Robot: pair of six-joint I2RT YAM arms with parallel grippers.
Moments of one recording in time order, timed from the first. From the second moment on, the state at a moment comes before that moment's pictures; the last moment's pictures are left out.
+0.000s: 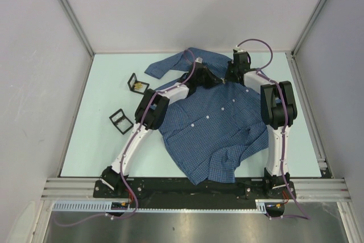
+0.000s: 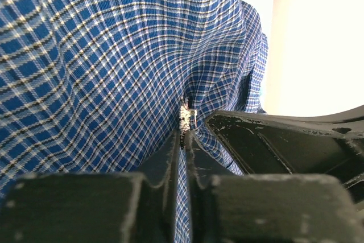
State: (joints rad) left arm -0.59 2.72 2.14 0.18 0.27 -1.15; right arm 0.20 2.20 1.59 -0.09 -0.02 0.34
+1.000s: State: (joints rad) left arm -0.59 2.72 2.15 0.17 0.26 -1.11; right arm 0.23 2.23 1.62 -0.12 0.02 0.29
